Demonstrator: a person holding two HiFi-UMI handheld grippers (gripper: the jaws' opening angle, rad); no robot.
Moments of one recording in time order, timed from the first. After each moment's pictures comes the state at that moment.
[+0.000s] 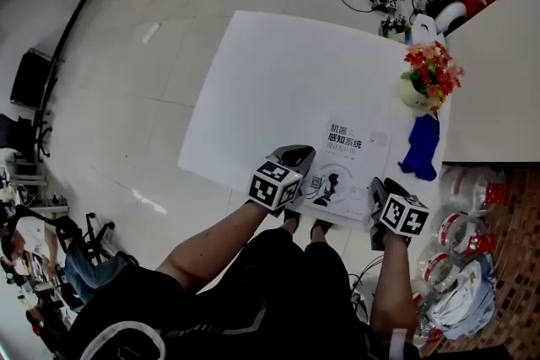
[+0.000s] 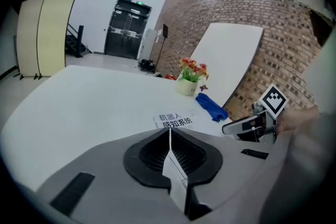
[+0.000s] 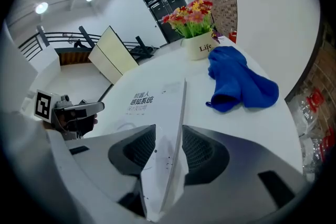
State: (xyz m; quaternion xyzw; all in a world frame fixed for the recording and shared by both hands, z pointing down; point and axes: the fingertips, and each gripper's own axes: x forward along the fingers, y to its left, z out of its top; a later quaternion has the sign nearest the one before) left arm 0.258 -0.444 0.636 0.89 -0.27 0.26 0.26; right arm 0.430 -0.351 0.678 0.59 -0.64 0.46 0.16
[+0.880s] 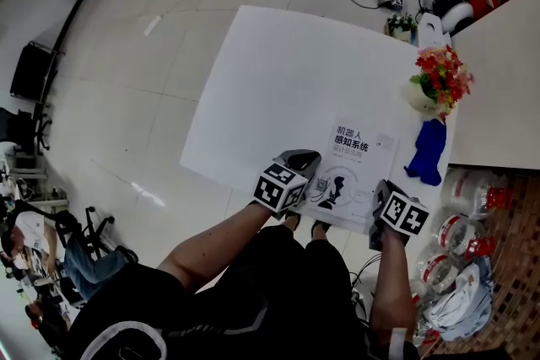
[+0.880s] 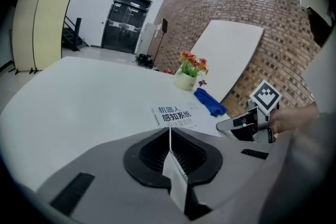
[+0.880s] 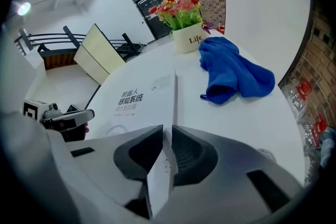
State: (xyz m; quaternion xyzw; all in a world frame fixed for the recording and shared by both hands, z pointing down) left arm 0.257 -0.439 0.654 0.89 -0.24 0.27 0.28; right arm 0.434 -0.354 0.696 0.62 -0.58 0.50 0.17
